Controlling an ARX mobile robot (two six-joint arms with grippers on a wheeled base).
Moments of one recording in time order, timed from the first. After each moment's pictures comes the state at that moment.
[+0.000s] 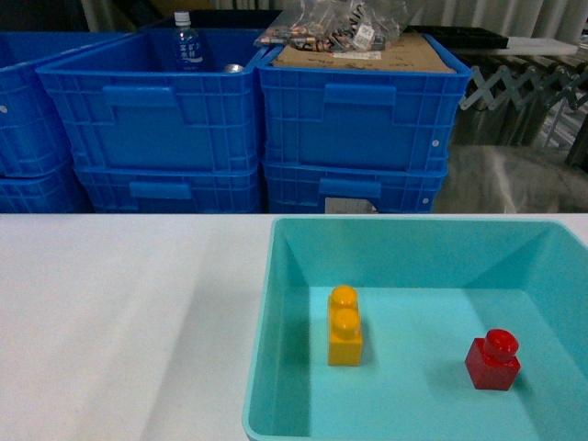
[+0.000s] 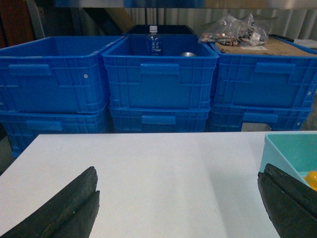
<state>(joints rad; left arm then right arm) 0.00 0.01 0.02 0.00 0.00 0.00 0.00 0.00 0.01 0.00 0.00 0.00</state>
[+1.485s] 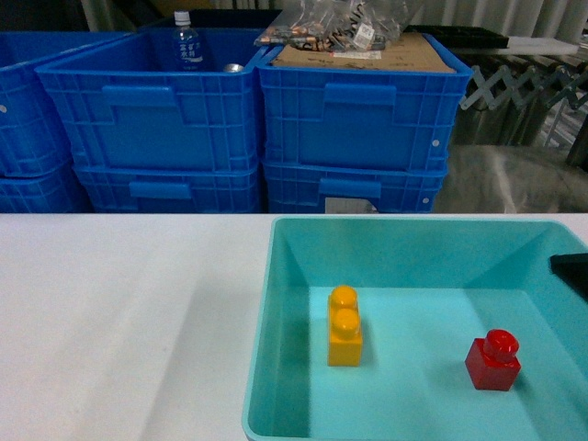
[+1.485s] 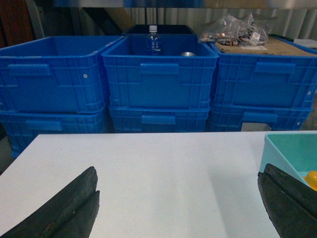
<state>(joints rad) 0.00 0.01 0.02 0.00 0.00 0.00 0.11 1.31 0.49 0.27 -0.11 -0.01</state>
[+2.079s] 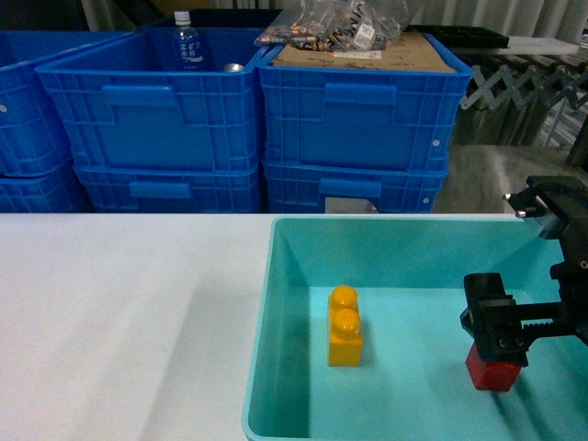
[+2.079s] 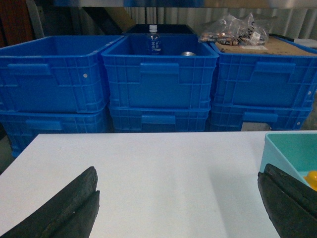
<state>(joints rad) 0.00 0.01 0.02 0.00 0.00 0.00 0.17 1.79 0.77 0.13 -0.03 0.08</state>
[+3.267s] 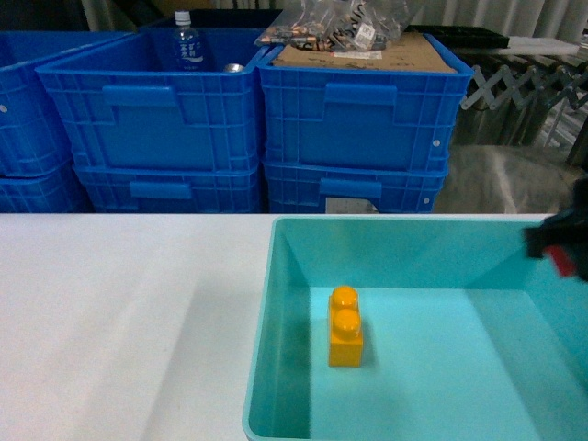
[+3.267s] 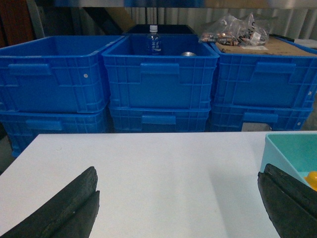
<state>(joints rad) 0.00 0.01 0.02 0.00 0.00 0.00 0.21 1.46 0.62 0.31 0.17 0.06</state>
